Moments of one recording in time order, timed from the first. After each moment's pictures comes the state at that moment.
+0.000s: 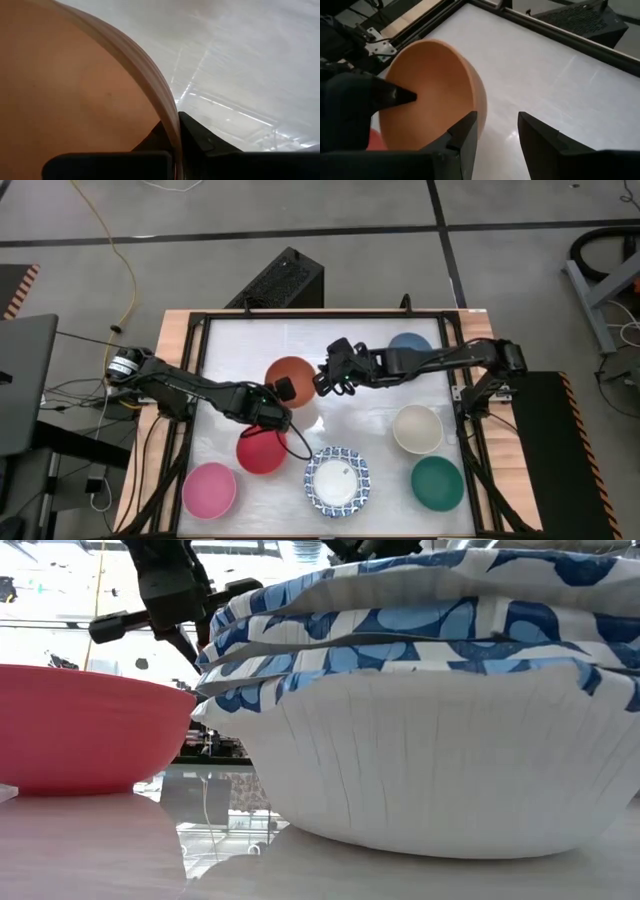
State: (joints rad) left arm -0.23 1.56 1.14 -0.96 -0.69 1.10; right arm 0.03 1.63 1.44 -0.53 0.50 0.72
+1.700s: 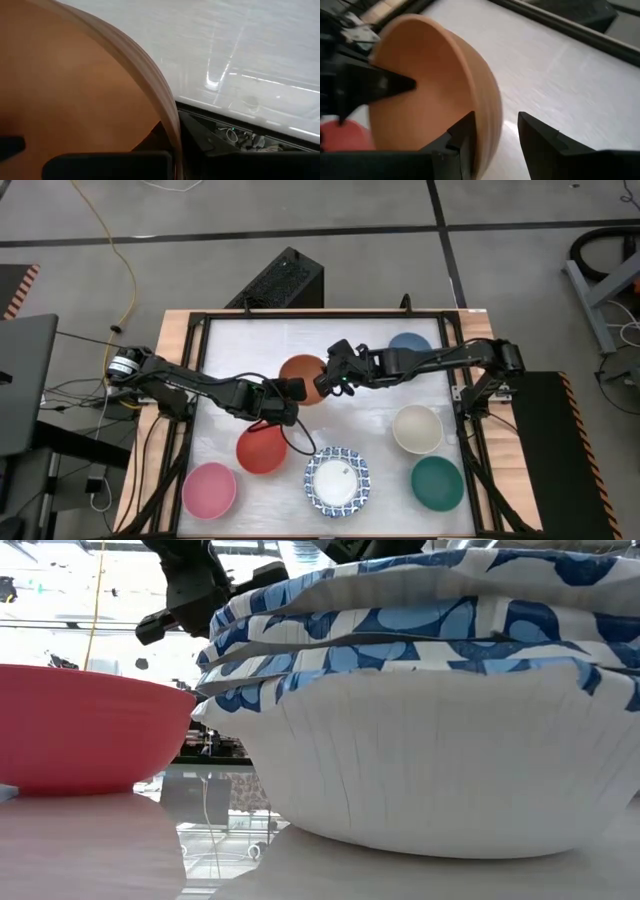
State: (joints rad) left arm -0.20 1.56 1.14 -0.73 -0.82 1.50; right arm 0.02 1.64 1.44 -0.60 0.49 0.76
